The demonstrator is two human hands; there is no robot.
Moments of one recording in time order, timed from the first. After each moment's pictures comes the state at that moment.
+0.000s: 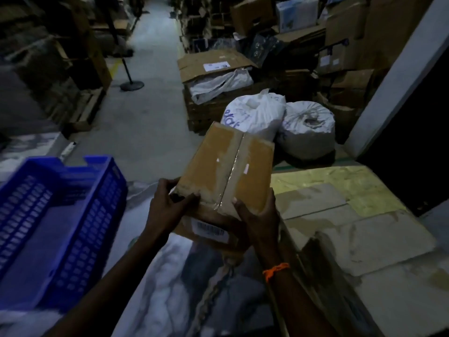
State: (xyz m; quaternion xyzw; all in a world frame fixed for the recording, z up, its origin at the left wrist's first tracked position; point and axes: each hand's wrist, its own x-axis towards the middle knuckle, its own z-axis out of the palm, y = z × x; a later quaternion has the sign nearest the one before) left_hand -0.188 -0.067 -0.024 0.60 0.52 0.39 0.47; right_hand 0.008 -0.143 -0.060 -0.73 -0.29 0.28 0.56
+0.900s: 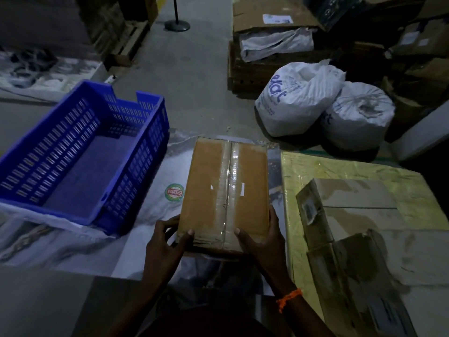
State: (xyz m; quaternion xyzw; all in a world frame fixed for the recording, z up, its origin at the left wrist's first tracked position) left_hand -0.313 -0.201 -0.147 0.47 0.62 0.42 0.46; right_hand -0.071 -0.206 -0.149 -0.71 -0.45 0.36 0.41
